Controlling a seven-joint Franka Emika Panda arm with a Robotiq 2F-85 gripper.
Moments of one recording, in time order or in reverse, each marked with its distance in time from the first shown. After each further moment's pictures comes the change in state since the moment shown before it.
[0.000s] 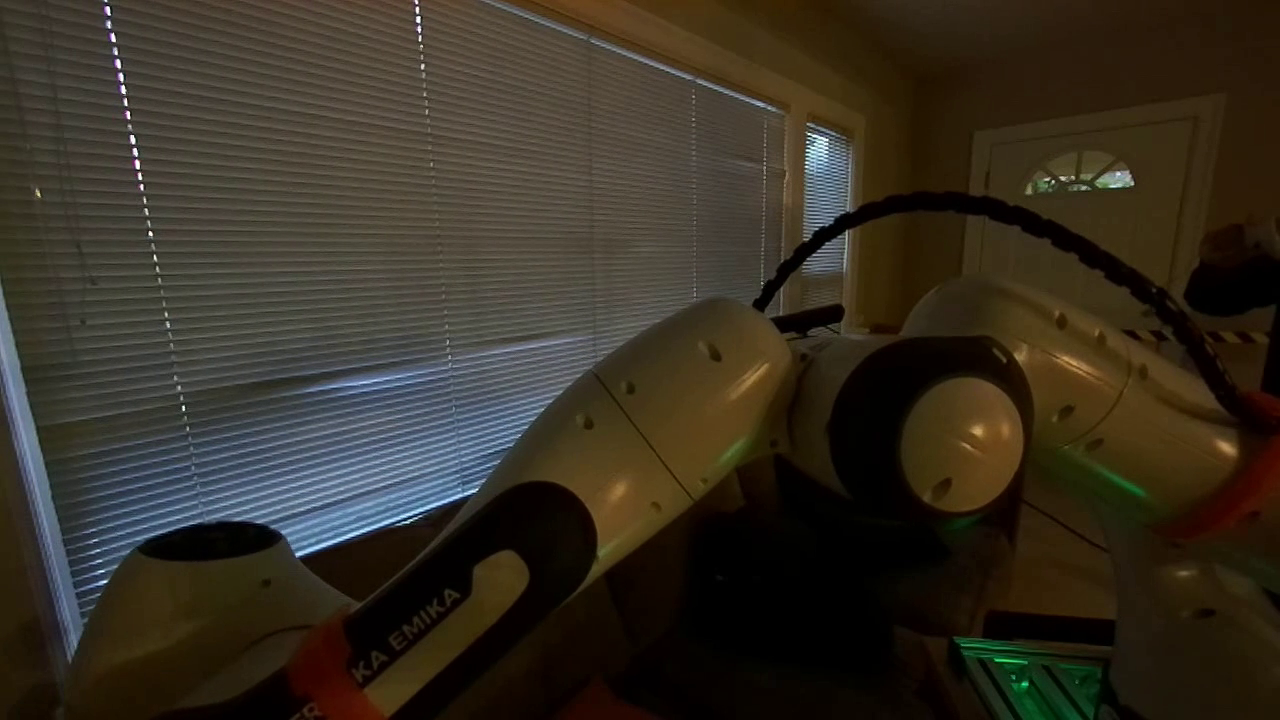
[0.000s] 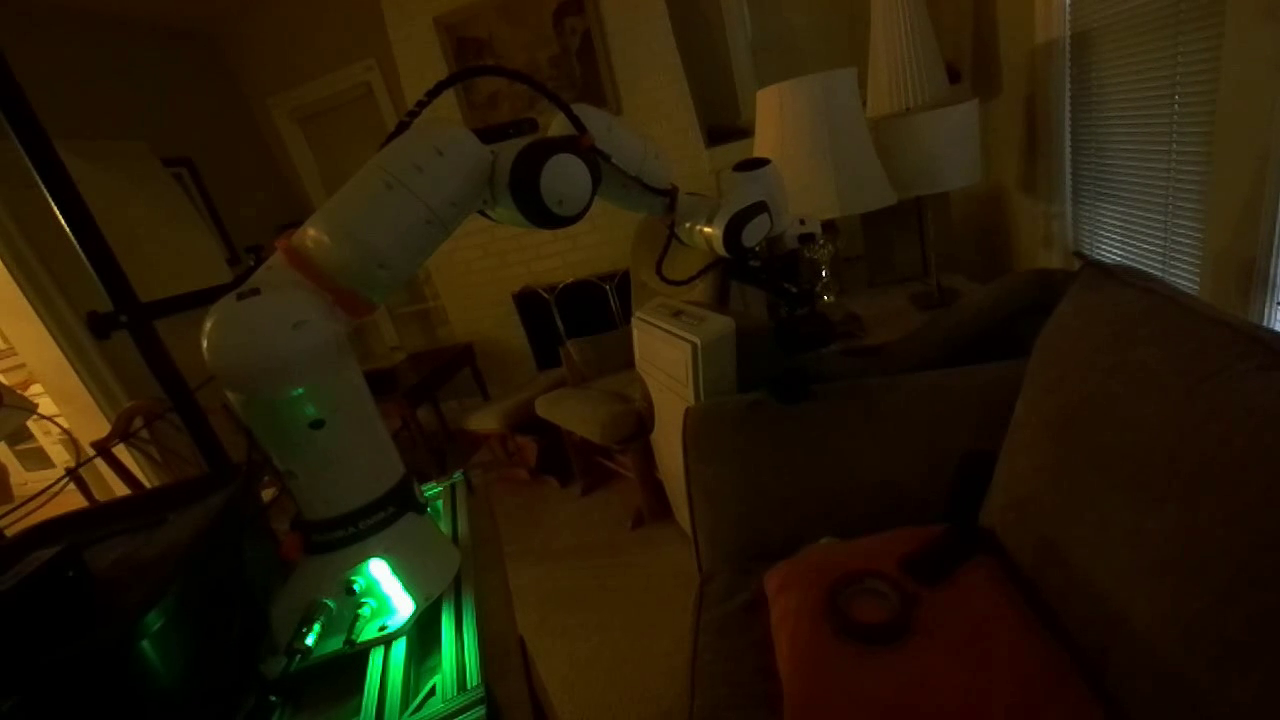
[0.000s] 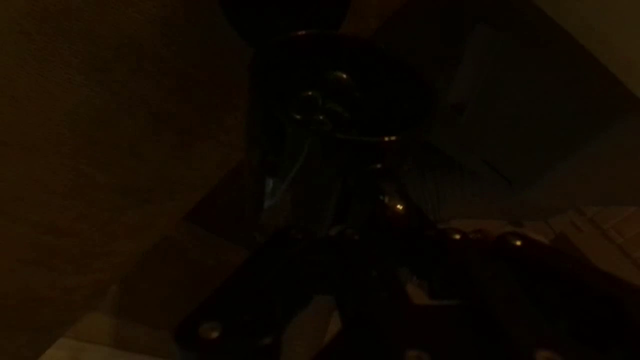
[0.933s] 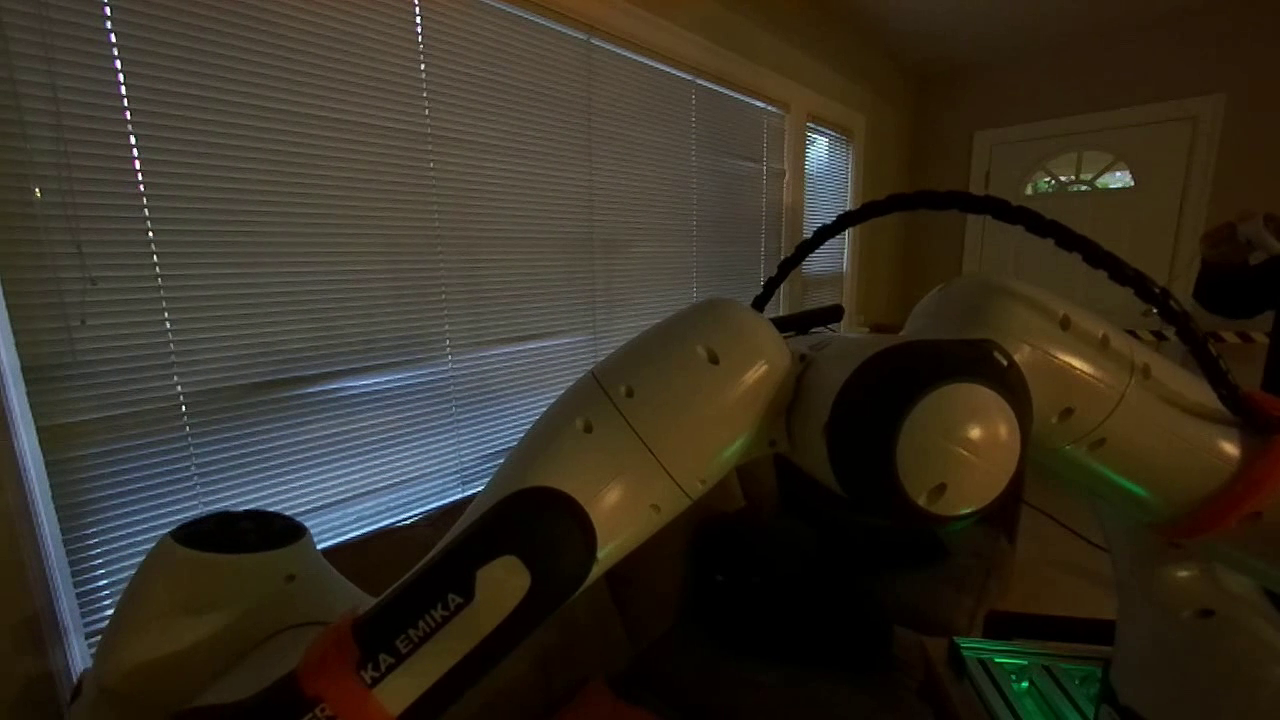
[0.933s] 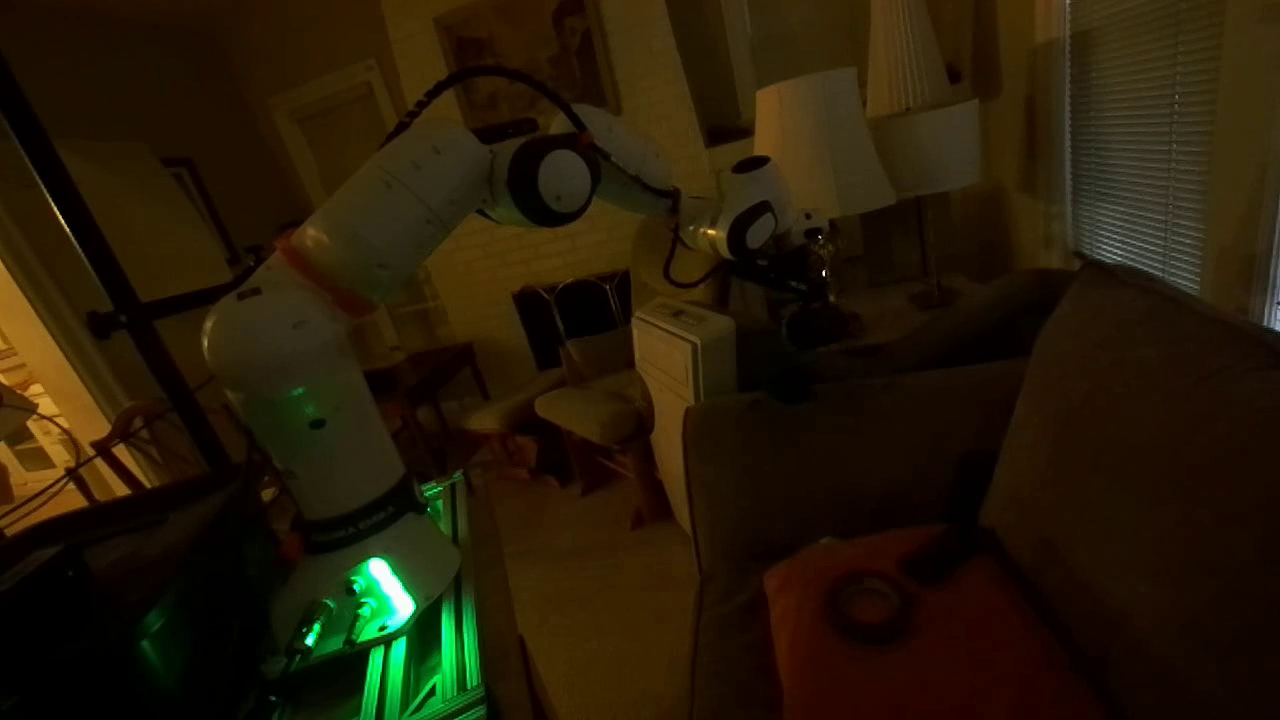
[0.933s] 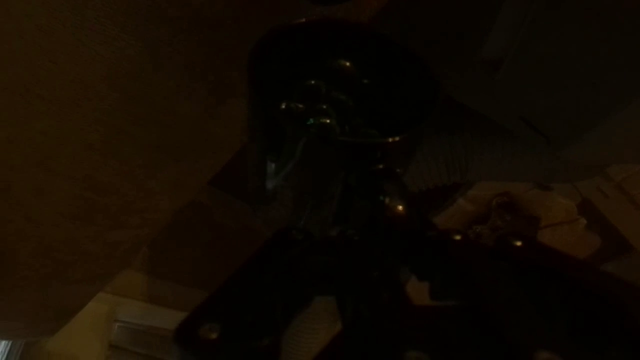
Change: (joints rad) arm 0.007 -0.005 -0.044 -0.016 -0.002 0.100 0.019
